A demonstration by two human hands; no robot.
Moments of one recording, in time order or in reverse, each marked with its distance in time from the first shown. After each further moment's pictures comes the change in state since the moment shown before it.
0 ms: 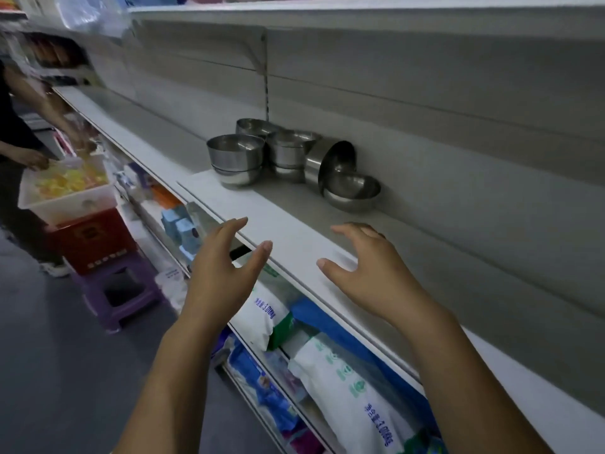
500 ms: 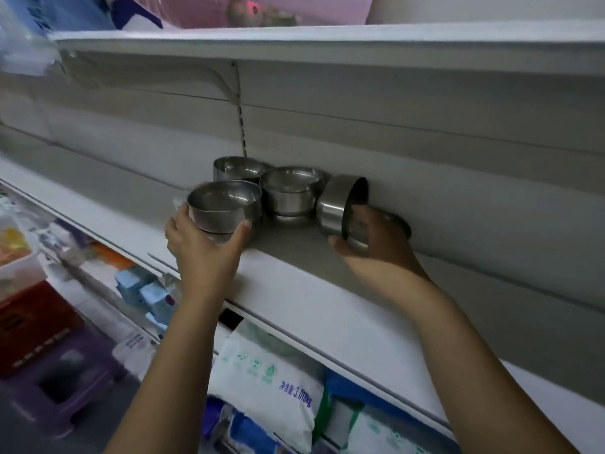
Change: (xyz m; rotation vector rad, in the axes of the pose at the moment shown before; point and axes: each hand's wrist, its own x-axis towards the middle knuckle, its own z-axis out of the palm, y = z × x) left_hand 0.217 -0.077 0.026 -0.141 0.126 -0.102; right_hand 0.152 -0.023 0.042 0.105 0.282 0.288
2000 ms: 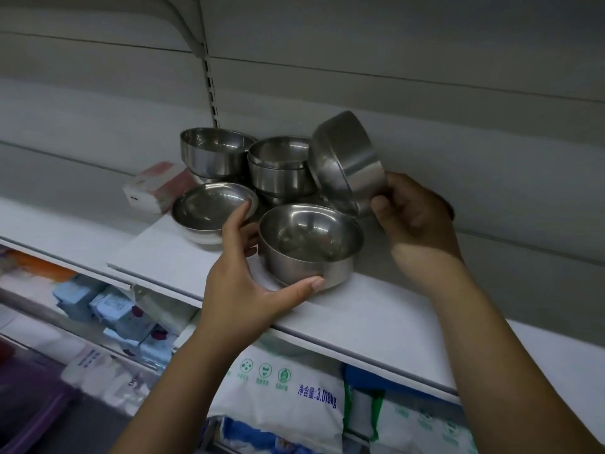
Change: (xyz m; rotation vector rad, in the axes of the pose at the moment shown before) left_hand -0.013 -0.039 -0.002 -0.308 -0.634 0.293; right_hand 0.012 0.011 0.031 0.205 0.301 -0.259
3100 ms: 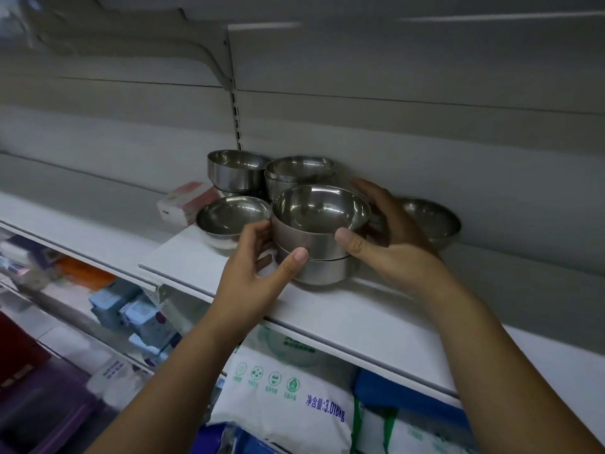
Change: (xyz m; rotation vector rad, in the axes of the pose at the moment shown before) left_hand 0.004 -0.003 0.000 -0.178 -0.033 -0.052; right_hand -0.012 -0.012 0.007 0.145 -0.256 0.080
